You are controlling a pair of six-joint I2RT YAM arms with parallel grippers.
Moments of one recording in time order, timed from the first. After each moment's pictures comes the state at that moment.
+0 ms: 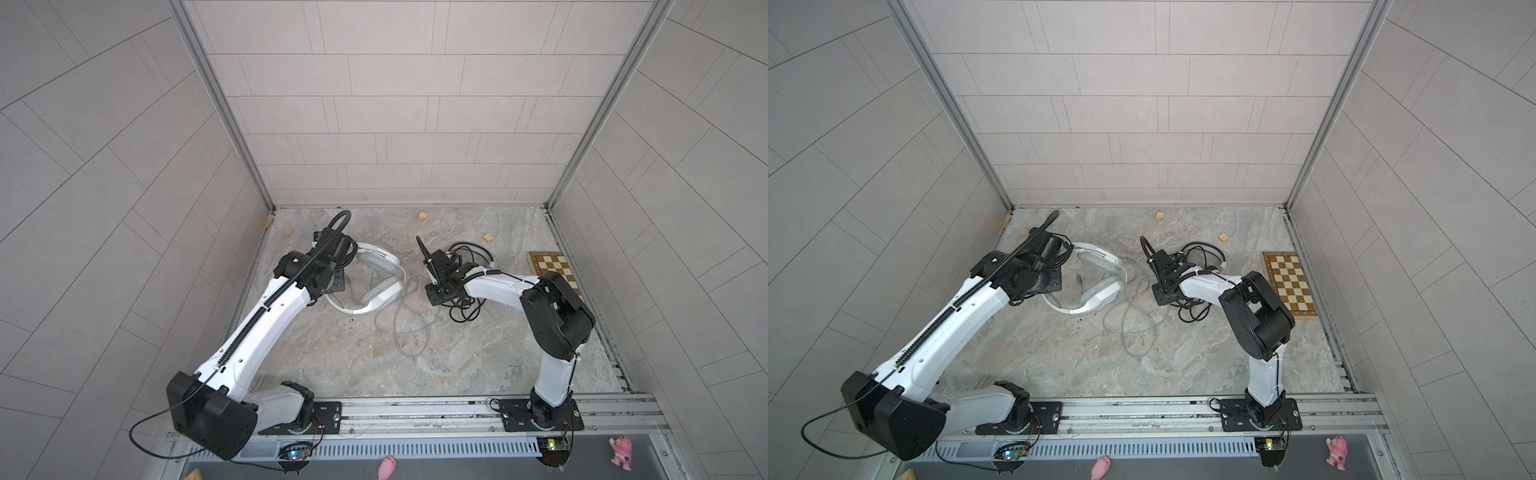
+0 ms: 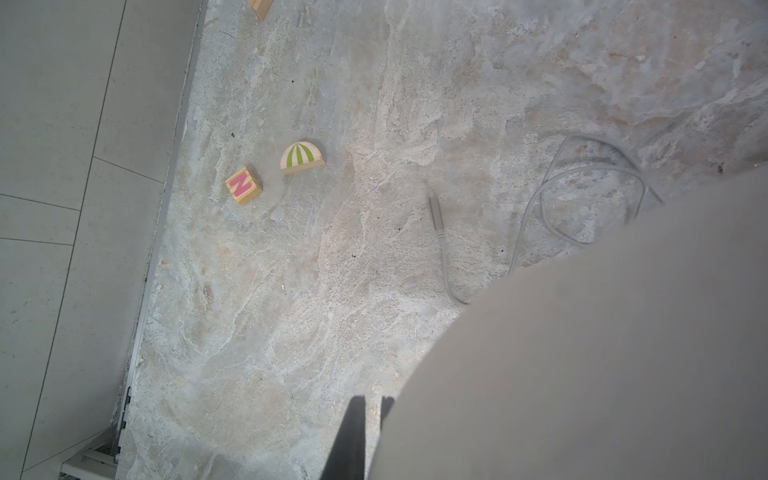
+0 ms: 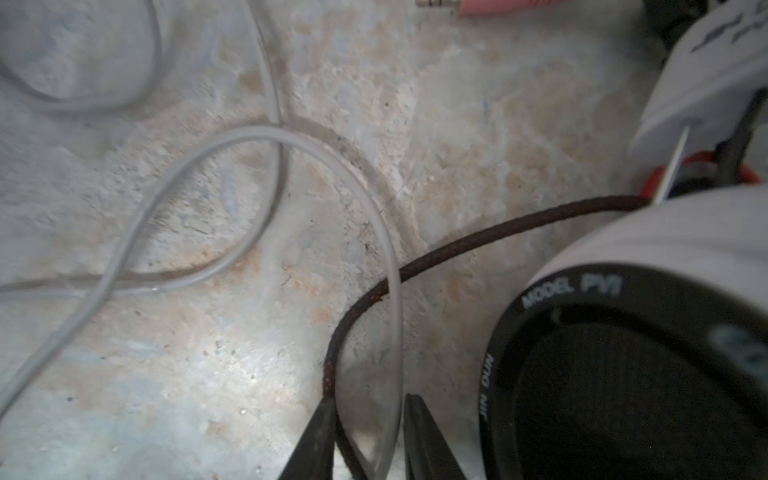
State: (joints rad) left arm -0.40 1.25 1.26 -1.15 -0.37 -0.48; right arm 0.60 1.86 1.17 -0.47 0.12 0.26
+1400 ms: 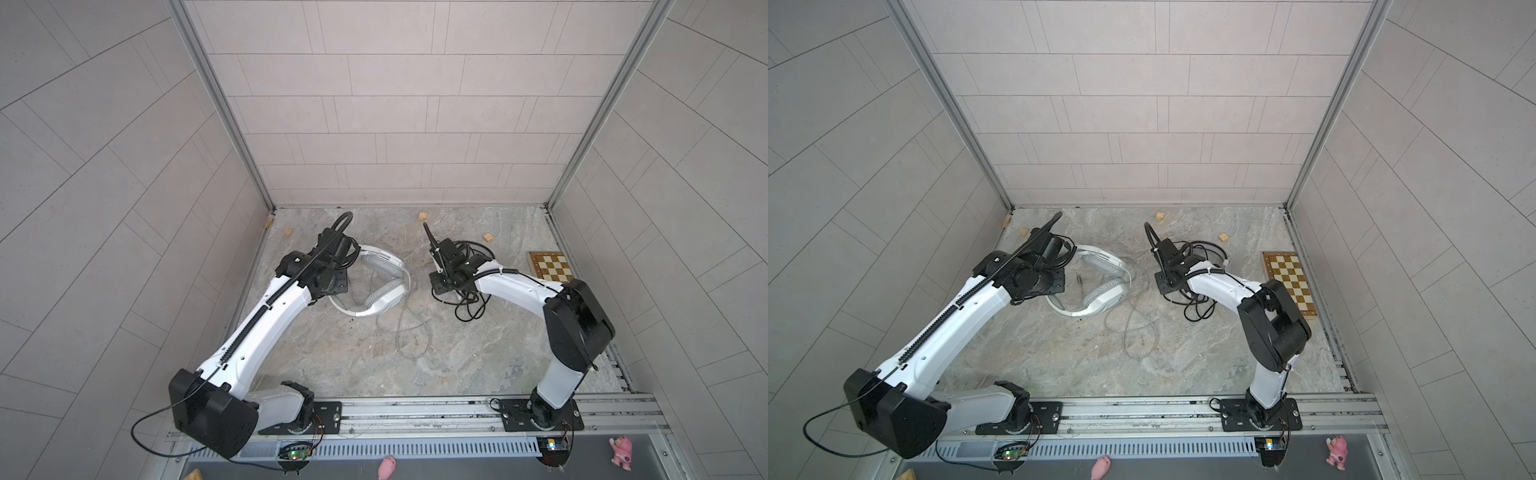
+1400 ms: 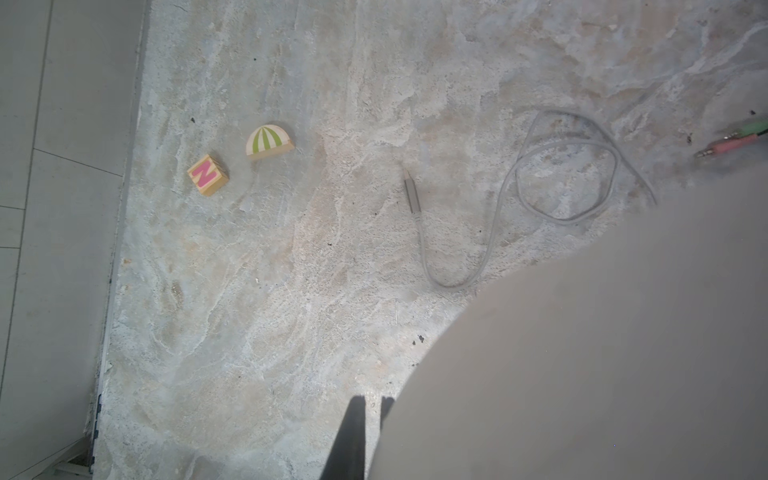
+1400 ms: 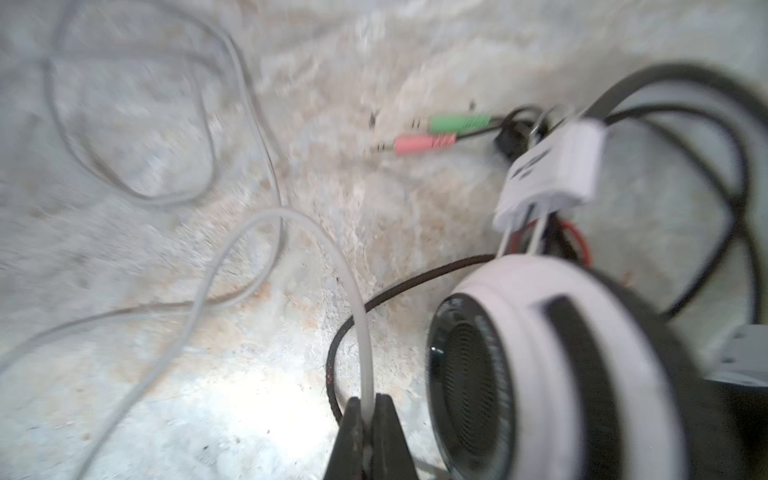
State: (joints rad) left arm -0.40 1.26 1.24 -1.14 -0.27 -0.45; right arm 0.58 1.70 1.25 -0.57 0.18 0.23
